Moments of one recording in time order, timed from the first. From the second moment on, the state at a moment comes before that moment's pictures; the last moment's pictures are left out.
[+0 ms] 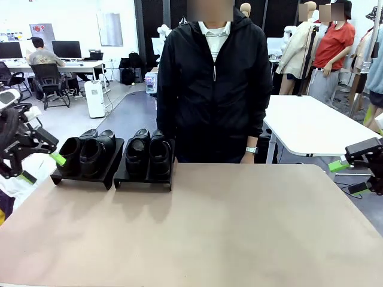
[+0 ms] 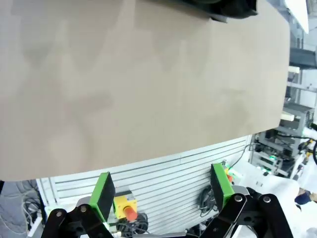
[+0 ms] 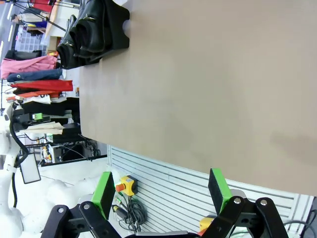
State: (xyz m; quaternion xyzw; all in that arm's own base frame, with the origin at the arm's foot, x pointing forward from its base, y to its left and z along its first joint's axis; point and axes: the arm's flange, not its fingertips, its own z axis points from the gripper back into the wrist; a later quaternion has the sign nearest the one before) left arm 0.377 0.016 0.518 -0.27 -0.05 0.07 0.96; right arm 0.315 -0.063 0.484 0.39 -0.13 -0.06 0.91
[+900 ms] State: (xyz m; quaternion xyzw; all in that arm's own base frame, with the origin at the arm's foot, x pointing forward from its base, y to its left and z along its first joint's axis) left arm 0.377 0.008 0.524 -0.27 -0.06 0.07 0.96; right arm 0.315 -0.063 0.484 0.39 -0.13 -0.06 0.91
